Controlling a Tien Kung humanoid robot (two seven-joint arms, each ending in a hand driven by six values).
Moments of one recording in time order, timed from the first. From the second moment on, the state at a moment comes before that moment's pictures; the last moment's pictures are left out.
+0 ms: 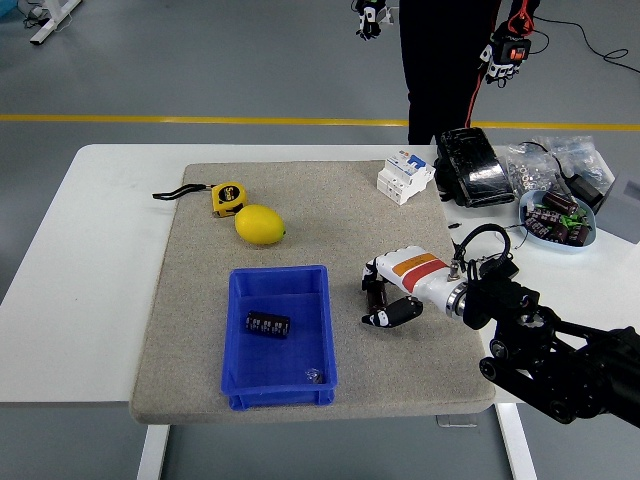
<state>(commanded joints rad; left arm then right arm) -0.18 0.10 -0.56 -0.27 1.03 0.22 0.30 0.82 -0.20 0.26 0.90 -1.77 -0.25 0.03</state>
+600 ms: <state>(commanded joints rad) -0.18 0.10 -0.57 -0.27 1.04 0.22 0.30 0.82 -0.21 0.27 0.91 -1.78 -0.24 0.03</state>
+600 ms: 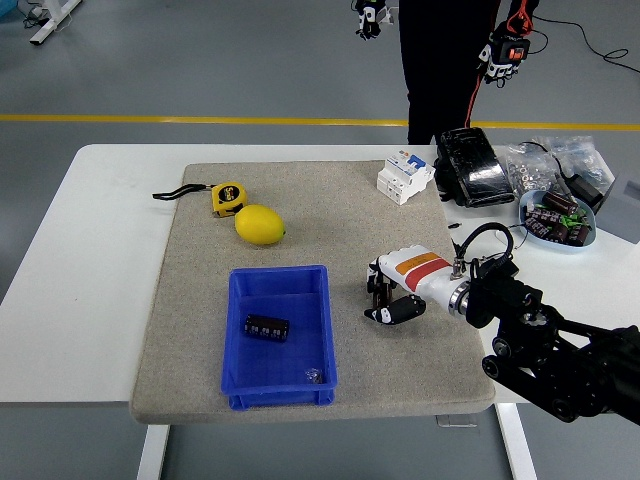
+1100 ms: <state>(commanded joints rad) -0.18 0.11 -0.57 -0.26 1.05 0.21 0.31 0.84 -0.24 0.29 0.95 -1.85 -0.14 0.01</state>
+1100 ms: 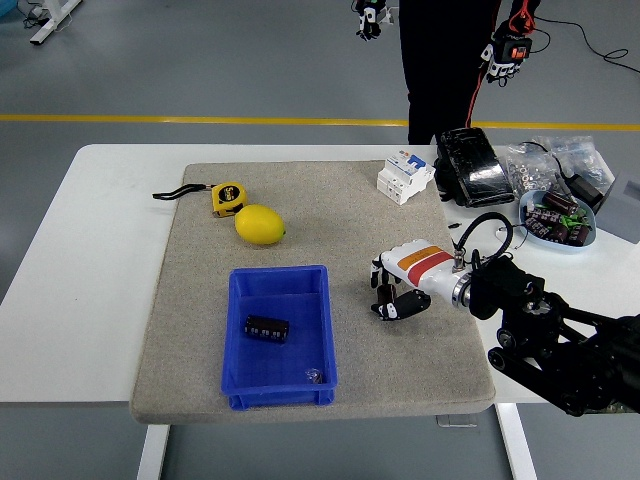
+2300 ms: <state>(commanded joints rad) -0.18 0.11 -0.58 -0.26 1.05 0.21 0.31 0.91 -0.31 0.19 1.00 -2.02 -0.13 0.07</state>
